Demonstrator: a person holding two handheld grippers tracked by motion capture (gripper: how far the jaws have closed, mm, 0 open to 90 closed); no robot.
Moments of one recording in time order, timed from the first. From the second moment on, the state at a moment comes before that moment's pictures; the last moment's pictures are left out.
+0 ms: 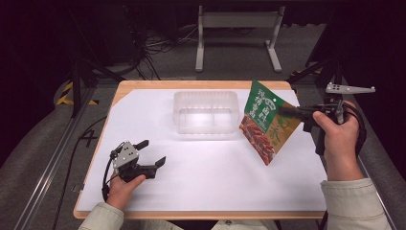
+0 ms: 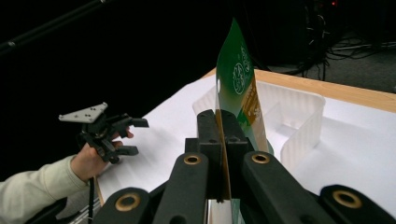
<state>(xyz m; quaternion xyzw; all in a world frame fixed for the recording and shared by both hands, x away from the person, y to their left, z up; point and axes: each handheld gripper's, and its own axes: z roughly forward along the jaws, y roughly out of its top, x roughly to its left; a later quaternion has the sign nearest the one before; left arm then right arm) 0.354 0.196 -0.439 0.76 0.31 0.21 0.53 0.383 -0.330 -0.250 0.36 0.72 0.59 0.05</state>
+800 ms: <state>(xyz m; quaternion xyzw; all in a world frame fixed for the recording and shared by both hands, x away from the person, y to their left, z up) 0.347 0.206 -0.439 0.75 0.32 0.22 0.53 0.415 -0.286 -0.224 0.32 0.73 0.60 0.05</state>
